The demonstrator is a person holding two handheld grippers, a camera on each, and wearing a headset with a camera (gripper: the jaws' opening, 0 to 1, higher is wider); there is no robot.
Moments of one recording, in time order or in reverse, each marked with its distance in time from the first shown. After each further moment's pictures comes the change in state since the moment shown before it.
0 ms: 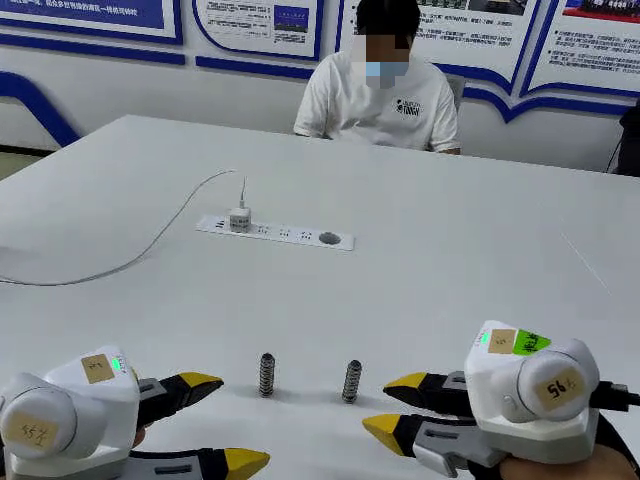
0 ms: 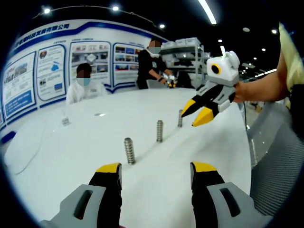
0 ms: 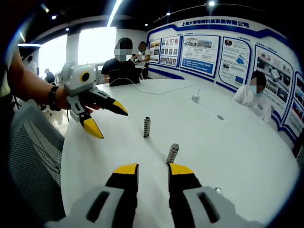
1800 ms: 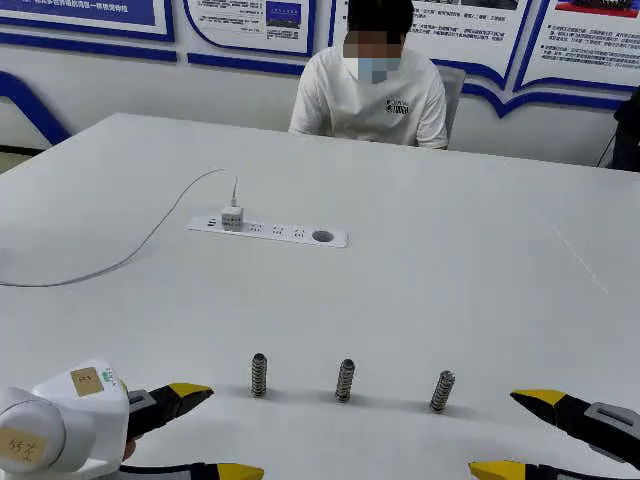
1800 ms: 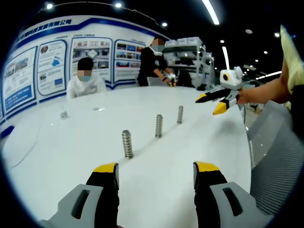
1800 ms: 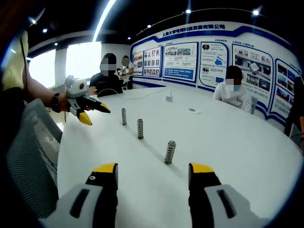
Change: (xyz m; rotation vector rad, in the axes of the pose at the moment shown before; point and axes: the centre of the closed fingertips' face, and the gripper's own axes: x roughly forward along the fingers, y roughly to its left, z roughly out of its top) left arm 0.003 -0.003 -0.011 -0.036 0.018 -0.005; right arm -0.079 -0.050 -0.061 0.099 -0.120 -0.109
